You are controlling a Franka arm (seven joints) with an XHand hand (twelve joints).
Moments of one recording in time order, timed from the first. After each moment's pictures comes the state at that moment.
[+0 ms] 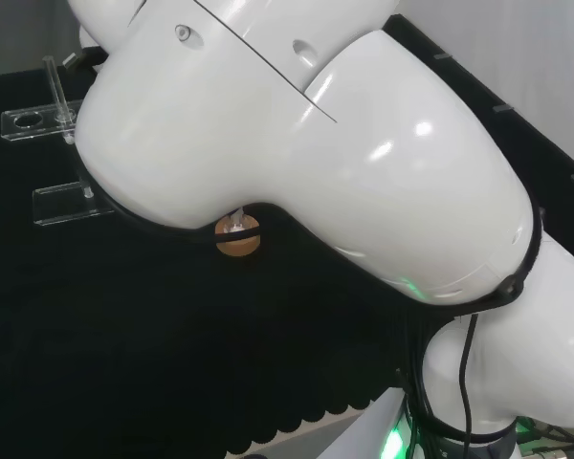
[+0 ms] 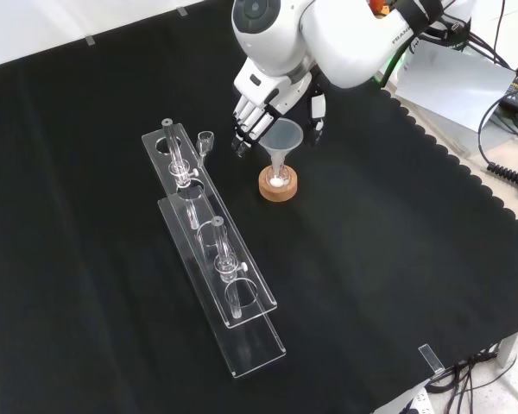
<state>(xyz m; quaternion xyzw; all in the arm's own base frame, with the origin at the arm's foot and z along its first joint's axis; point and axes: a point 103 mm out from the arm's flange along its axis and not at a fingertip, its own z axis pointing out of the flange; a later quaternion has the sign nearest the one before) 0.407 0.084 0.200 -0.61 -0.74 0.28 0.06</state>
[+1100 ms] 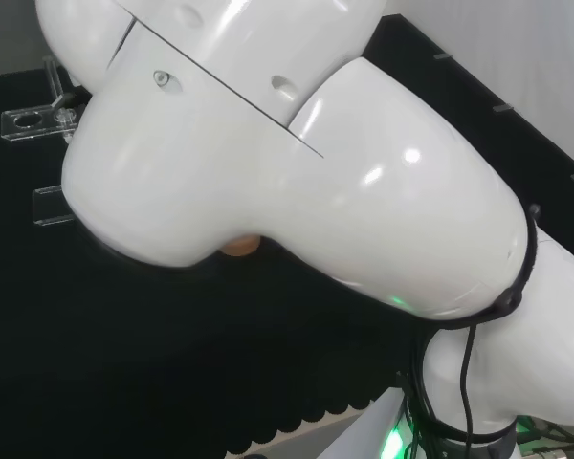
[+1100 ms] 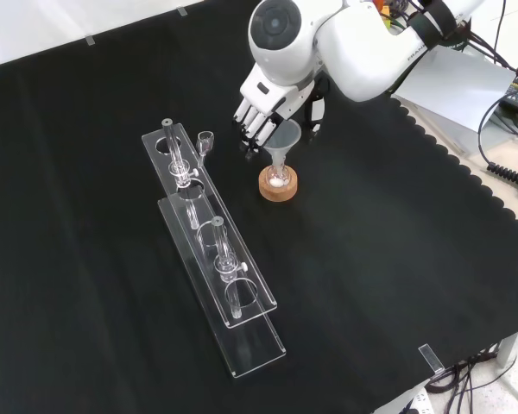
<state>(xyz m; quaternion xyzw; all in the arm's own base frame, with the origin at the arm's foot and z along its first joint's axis) 0.408 0.085 0.195 -0.59 -0.75 0.30 0.01</state>
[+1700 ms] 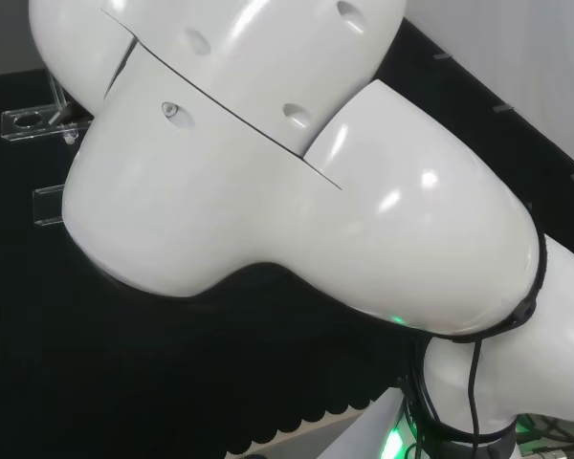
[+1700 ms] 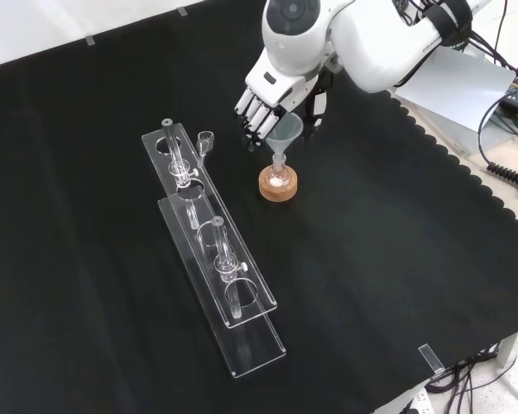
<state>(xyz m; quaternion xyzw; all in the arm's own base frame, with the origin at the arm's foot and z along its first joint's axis) 0.408 0.087 0.215 -0.58 -0.76 0.29 -0.02</state>
